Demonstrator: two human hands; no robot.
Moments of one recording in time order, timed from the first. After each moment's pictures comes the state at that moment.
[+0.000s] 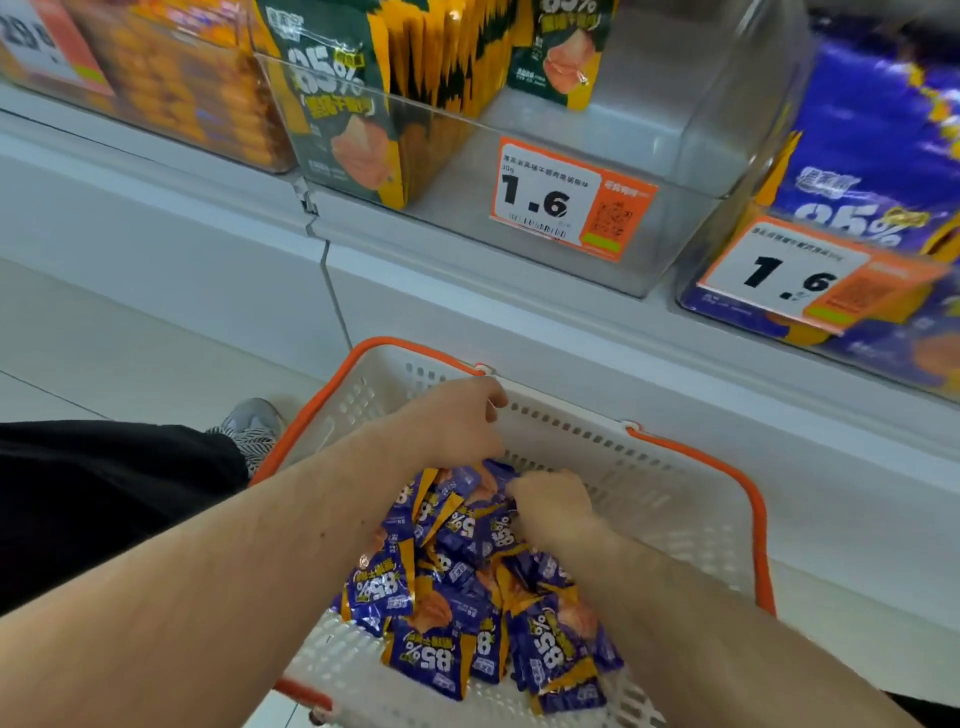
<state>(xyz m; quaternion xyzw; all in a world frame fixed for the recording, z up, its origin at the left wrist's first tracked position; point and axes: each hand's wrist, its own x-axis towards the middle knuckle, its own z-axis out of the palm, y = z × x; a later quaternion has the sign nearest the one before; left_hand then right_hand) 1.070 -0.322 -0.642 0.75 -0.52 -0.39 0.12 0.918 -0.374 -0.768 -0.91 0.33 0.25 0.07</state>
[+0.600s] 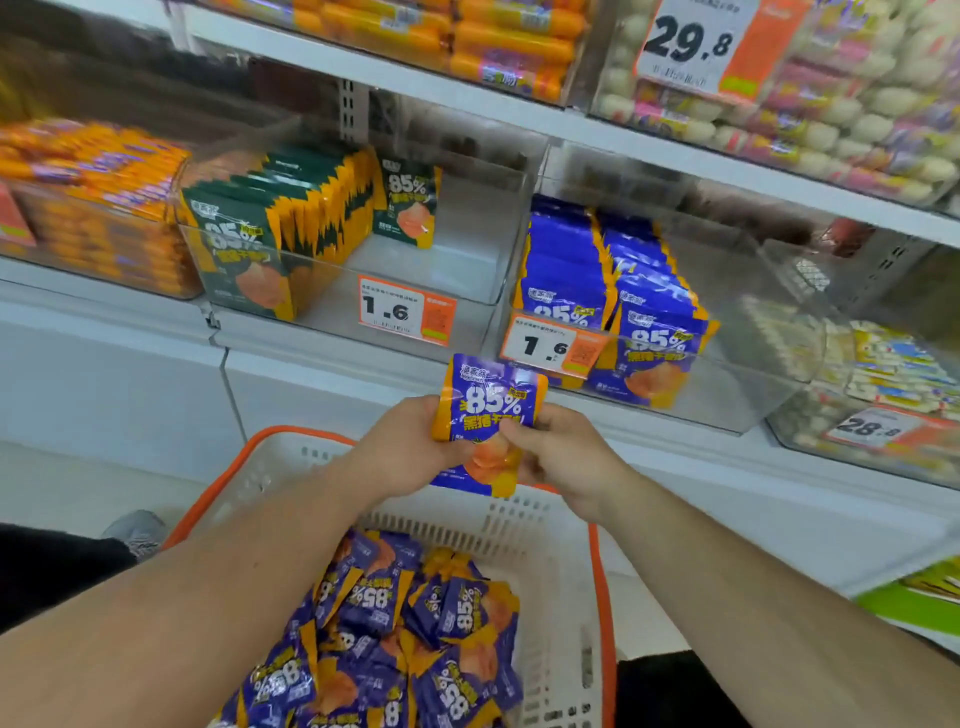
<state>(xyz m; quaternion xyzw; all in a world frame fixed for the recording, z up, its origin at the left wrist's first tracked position) 0.998 -0.308 -0.551 0.67 -0.55 -0.36 0.33 0.826 -0.381 -0.552 -0.60 0.49 -0.23 0.59</state>
